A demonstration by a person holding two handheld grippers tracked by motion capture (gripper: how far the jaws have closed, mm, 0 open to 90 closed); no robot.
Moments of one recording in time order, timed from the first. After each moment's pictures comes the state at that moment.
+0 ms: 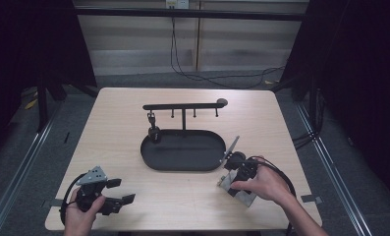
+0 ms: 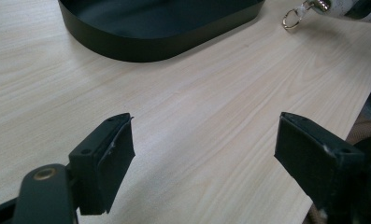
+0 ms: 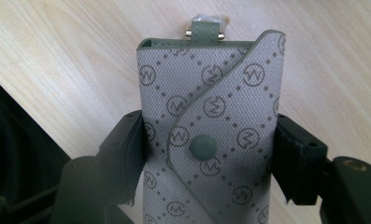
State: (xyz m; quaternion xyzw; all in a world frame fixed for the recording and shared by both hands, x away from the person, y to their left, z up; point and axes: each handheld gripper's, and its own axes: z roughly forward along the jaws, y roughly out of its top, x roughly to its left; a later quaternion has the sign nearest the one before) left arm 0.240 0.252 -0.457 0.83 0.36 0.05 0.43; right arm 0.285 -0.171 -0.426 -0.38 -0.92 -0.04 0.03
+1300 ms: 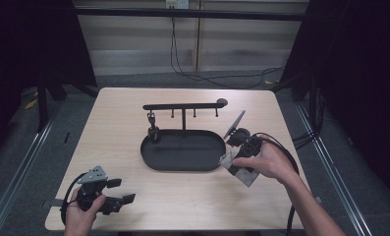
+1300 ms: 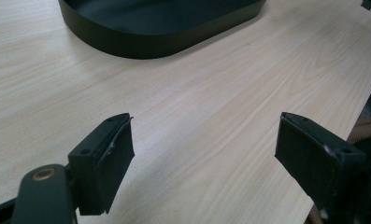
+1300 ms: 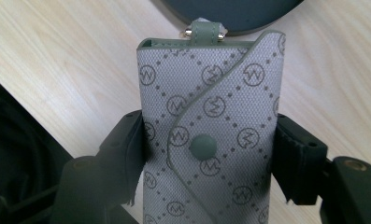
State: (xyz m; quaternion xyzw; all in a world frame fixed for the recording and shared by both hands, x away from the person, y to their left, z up) left arm 0.242 0.252 -0.459 0.83 0.36 0.04 0.43; right arm 0.319 -0.176 -0.371 -0.41 -0.91 -0.07 0.01
